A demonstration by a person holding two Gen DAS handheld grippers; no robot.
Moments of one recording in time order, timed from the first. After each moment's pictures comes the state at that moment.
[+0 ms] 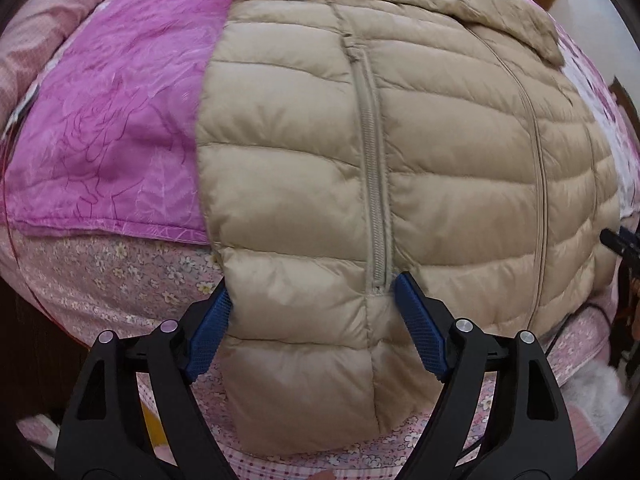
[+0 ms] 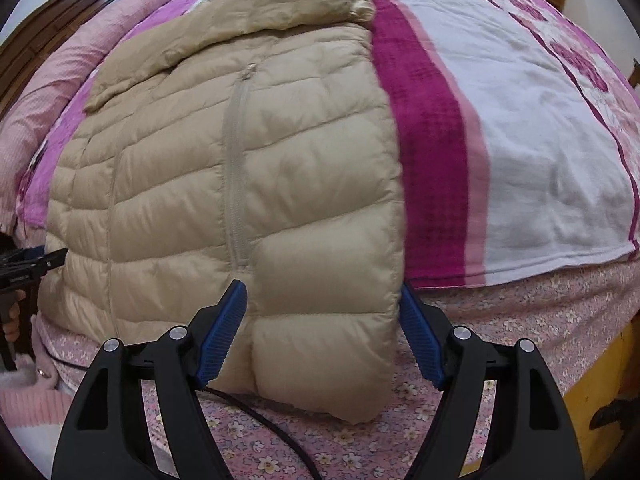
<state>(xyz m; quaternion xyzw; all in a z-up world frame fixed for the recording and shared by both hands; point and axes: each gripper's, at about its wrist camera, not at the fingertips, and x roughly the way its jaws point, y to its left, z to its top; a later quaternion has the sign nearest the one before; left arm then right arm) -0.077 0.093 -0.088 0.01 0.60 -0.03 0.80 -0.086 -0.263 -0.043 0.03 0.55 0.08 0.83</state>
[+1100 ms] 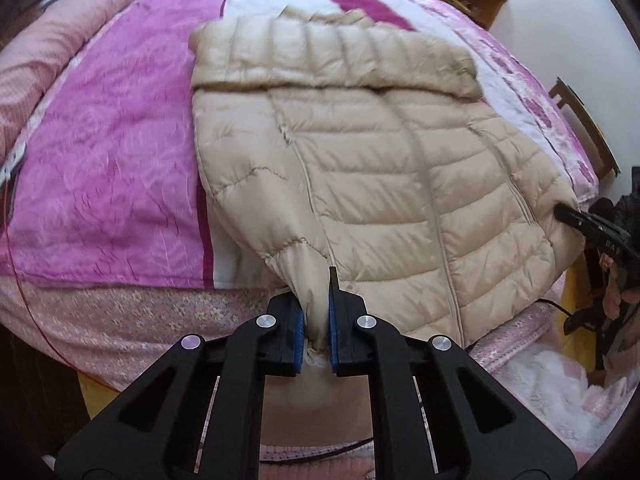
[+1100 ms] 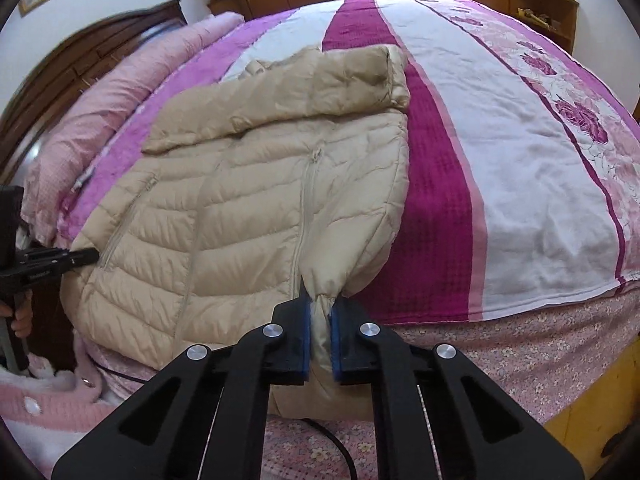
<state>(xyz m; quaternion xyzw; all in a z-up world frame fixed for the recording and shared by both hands) -0.099 0.094 -0.008 0.00 0.53 -0.12 0.84 -0.109 -0.259 0.032 0.07 0.47 0.12 0.87</state>
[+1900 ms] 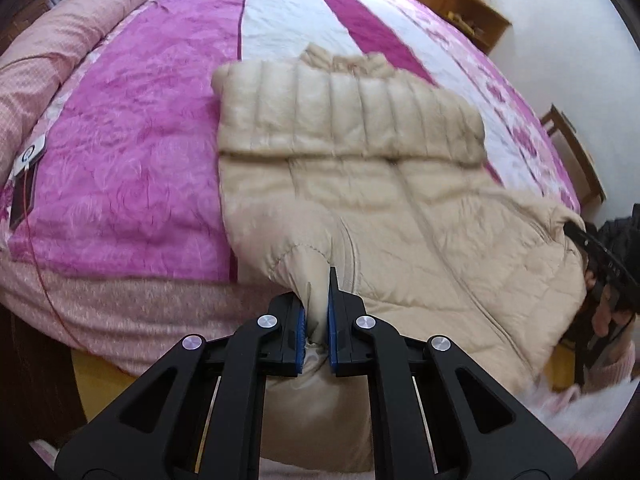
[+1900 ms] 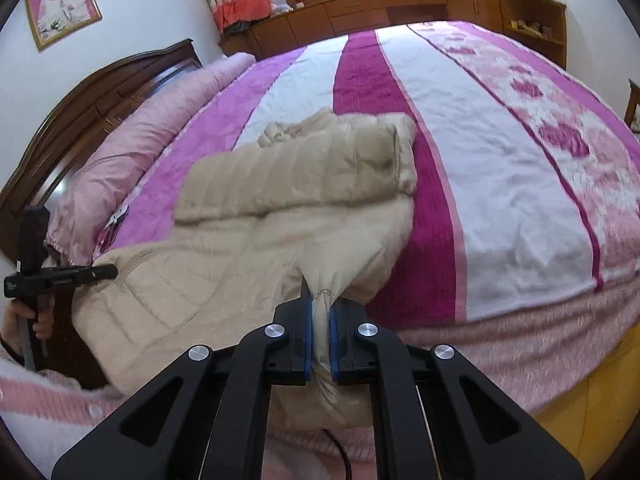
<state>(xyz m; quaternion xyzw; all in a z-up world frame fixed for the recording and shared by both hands) -0.081 0.127 0.053 -0.04 0.53 -0.12 0.84 -0.126 -0.269 0.095 0.08 0.41 0.14 0.90</state>
